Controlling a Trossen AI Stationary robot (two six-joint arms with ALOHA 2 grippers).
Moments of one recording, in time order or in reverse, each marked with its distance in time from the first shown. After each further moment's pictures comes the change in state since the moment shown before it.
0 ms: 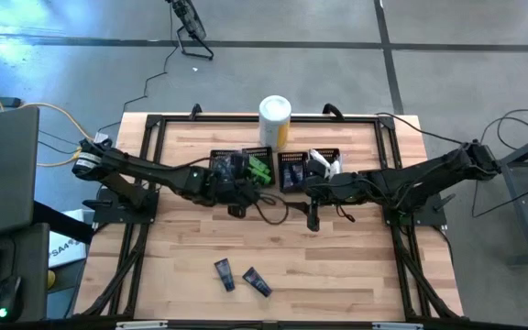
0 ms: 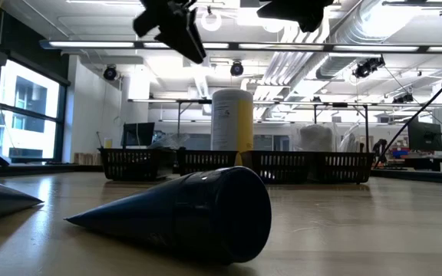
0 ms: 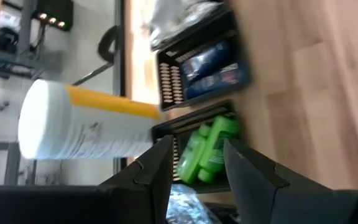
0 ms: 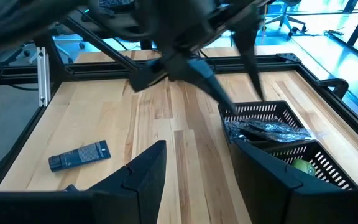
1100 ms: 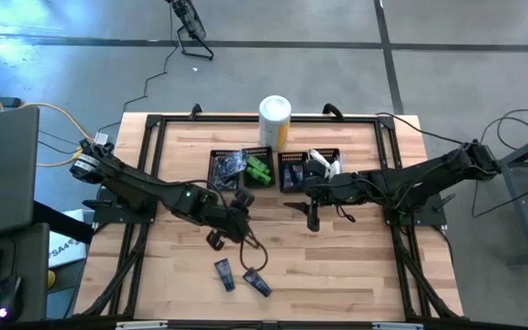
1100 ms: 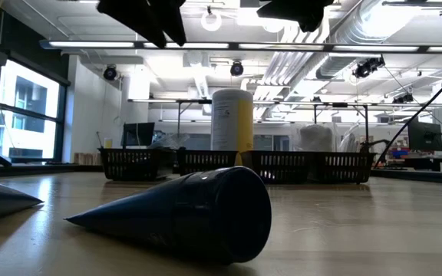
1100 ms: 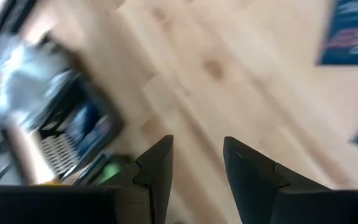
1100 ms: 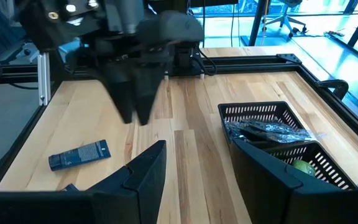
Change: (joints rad) left arm -0.165 0.000 0.000 -0.089 0.350 0.156; right arm 0.002 0.000 0.000 0.000 0.000 -0.007
